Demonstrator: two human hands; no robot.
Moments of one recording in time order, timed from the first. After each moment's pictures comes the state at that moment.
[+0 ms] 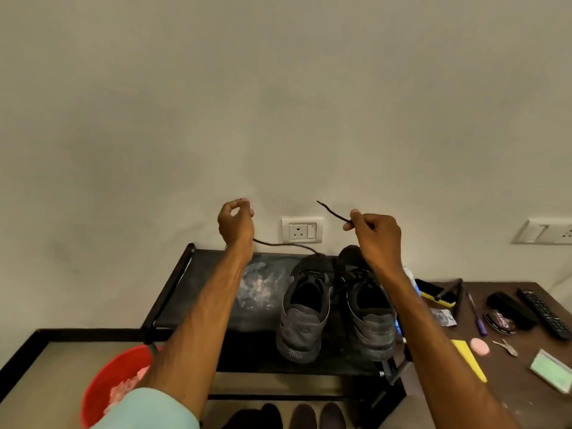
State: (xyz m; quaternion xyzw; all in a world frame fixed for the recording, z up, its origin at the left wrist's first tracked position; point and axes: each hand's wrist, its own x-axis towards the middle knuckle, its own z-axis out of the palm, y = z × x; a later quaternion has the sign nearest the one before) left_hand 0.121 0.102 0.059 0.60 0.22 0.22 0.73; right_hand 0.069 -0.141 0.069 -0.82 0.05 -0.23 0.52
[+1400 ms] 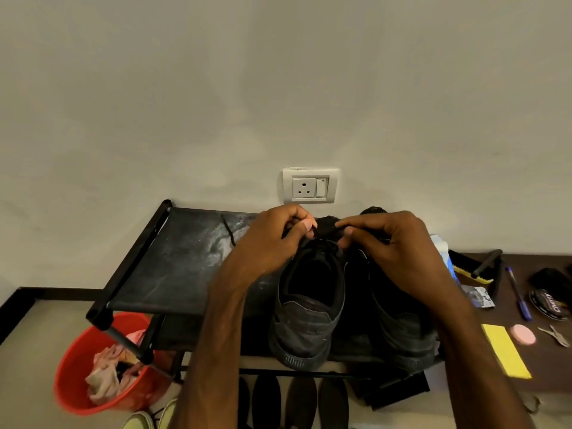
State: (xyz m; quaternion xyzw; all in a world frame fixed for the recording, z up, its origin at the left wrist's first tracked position) left_hand 0.089 0.072 -0.011 0.86 -0.16 0.03 0.49; right_hand 0.063 -0.153 0.013 -0.88 -0.18 -0.10 0.42
